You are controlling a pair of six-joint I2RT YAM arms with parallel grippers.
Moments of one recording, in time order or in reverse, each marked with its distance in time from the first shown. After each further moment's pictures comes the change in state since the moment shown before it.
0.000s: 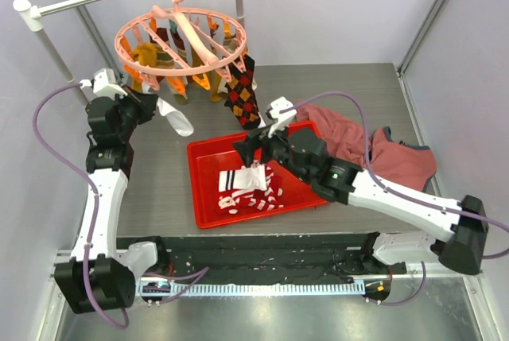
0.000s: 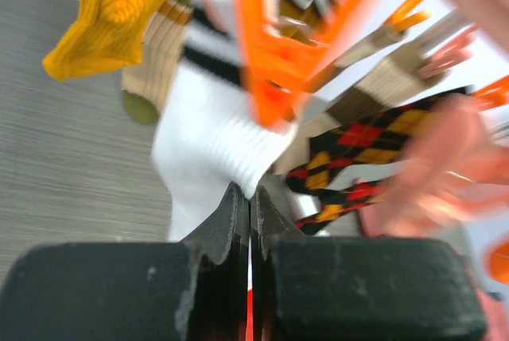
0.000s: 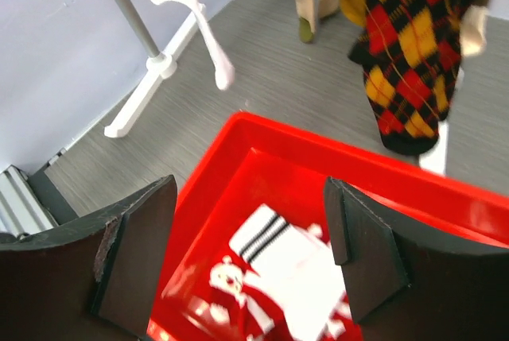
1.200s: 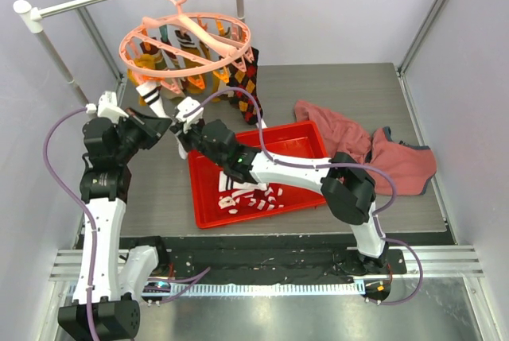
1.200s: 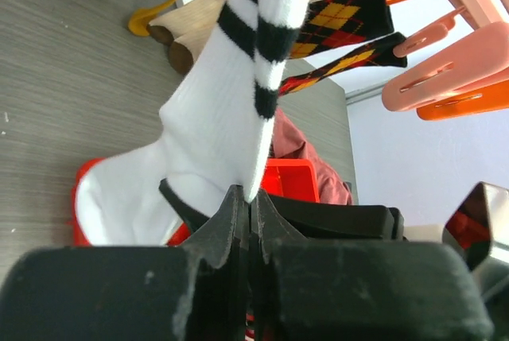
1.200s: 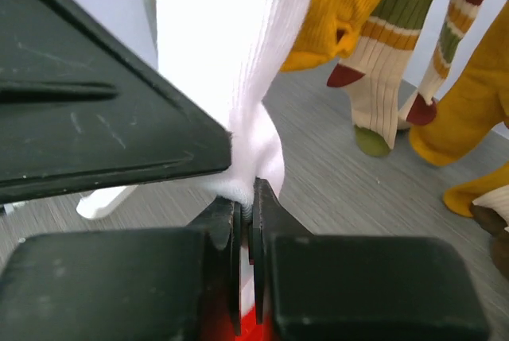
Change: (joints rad) left arm -0.002 -0.261 -0.062 -0.277 0.193 -0.267; right arm 0.077 0.840 0.585 0.406 -0.066 -0.292
